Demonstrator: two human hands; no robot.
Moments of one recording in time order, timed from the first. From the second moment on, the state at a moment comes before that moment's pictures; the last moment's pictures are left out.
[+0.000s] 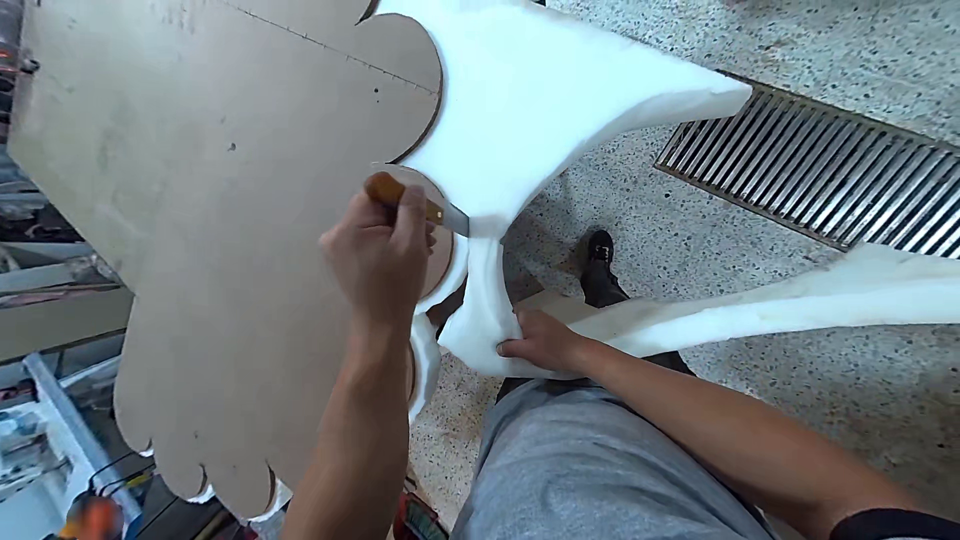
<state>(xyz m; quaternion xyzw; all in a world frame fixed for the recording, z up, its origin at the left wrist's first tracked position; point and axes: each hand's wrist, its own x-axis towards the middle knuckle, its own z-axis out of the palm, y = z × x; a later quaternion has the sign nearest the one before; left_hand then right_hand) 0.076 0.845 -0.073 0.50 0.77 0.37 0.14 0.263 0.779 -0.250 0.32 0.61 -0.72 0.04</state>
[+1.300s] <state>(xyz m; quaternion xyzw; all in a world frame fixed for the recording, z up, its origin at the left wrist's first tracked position) 0.071 0.851 -0.092 0.47 0.82 0.29 0.15 0.218 0.919 -0.224 0.48 0.33 -0.78 -0.23</state>
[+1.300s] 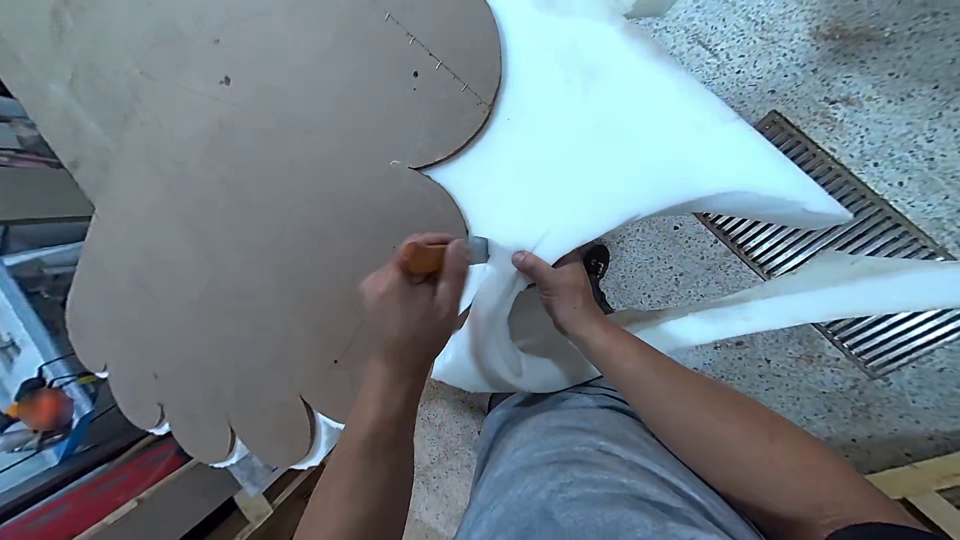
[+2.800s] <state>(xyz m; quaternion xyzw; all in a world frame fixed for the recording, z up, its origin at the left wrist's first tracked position) 0.077 0.863 -0.106 0.37 0.85 0.35 0.08 0.272 1.156 -0.158 0.47 0.64 -0.61 0.11</state>
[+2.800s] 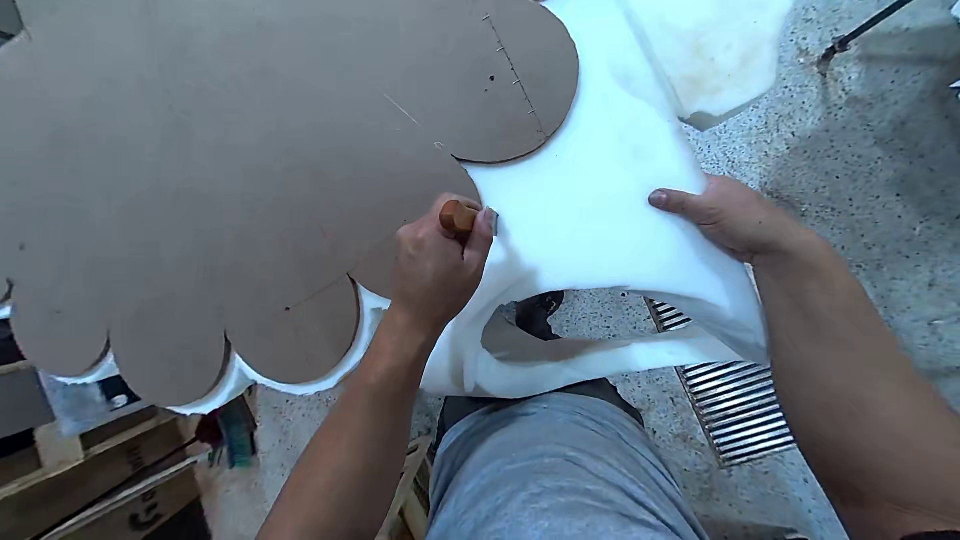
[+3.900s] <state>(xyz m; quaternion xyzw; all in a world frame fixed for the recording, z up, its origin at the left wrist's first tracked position) 0.180 0.782 -0.093 0.30 0.87 0.38 0.07 0.423 1.013 -0.184 0.52 0.58 -0.62 0.08</state>
